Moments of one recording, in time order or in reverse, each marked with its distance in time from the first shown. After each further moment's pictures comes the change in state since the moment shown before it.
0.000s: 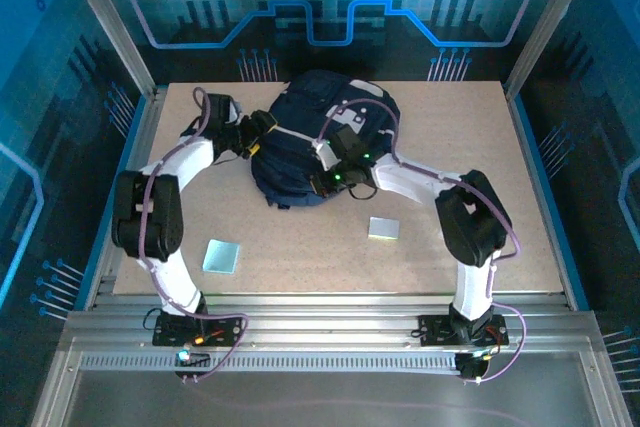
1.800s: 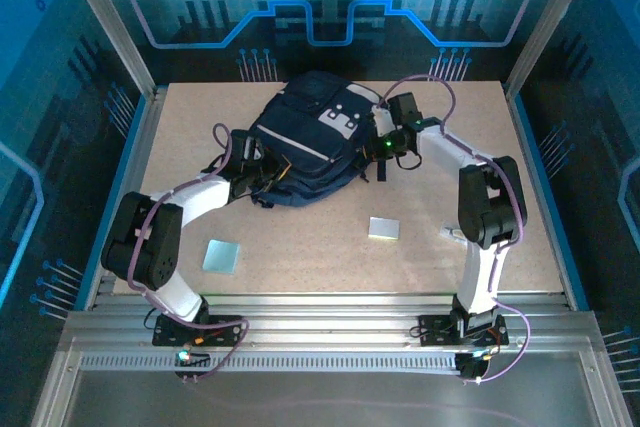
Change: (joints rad) left arm -0.193 -0.149 -0.342 0.238 -0.131 -0.225; right arm -0.381 0.041 0.069 -0.086 -0.041 -0.106
